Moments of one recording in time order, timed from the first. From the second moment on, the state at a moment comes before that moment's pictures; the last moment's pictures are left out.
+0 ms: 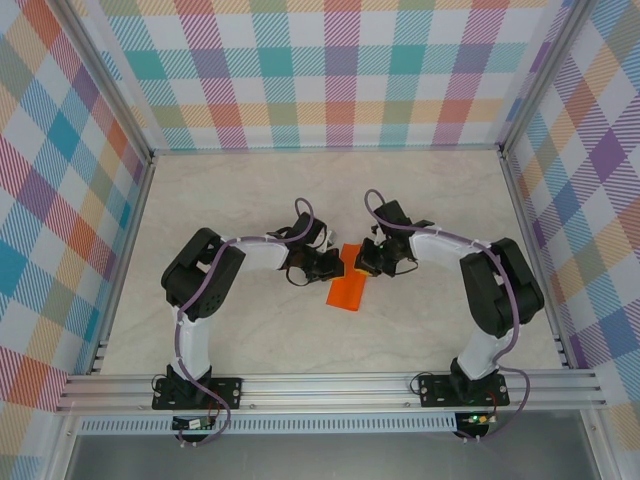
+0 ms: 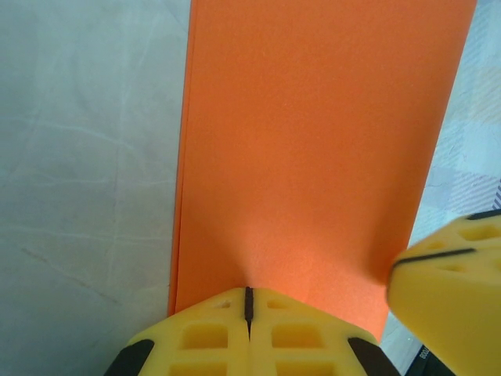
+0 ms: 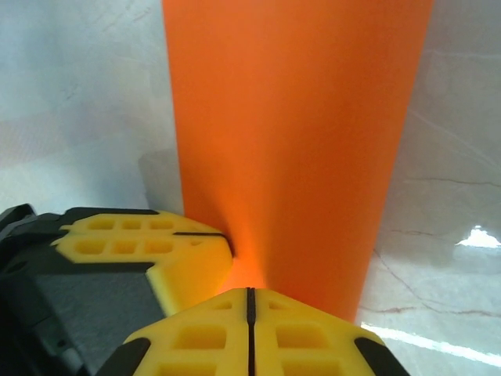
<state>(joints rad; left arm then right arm) -0.64 2.00 1.12 -0.14 0.56 -0.73 0.47 1.74 1.01 -0.46 -0.43 0.78</state>
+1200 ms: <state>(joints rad) -0.65 2.02 1.18 -0.23 0.53 -0.73 0.34 1.54 0.76 -0.30 -0.47 0.61</state>
